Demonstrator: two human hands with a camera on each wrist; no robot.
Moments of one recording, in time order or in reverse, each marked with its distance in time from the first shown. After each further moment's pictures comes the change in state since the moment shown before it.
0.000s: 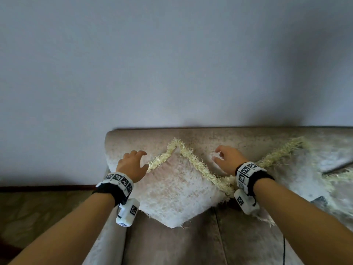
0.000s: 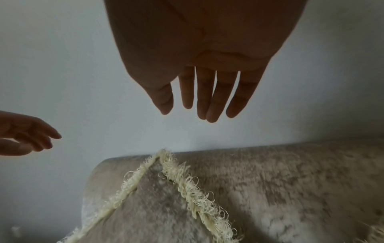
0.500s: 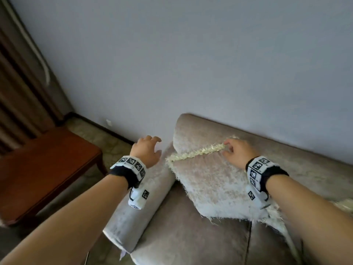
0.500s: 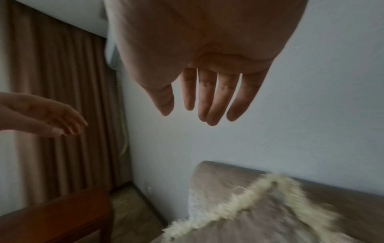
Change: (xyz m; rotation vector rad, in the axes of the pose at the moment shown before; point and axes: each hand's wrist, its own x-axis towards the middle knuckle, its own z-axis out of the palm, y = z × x) left_hand -0.202 -0.016 -0.055 0.035 0.211 -0.428; right_hand -0.052 -0.101 0.000 -0.077 -0.055 -0.611
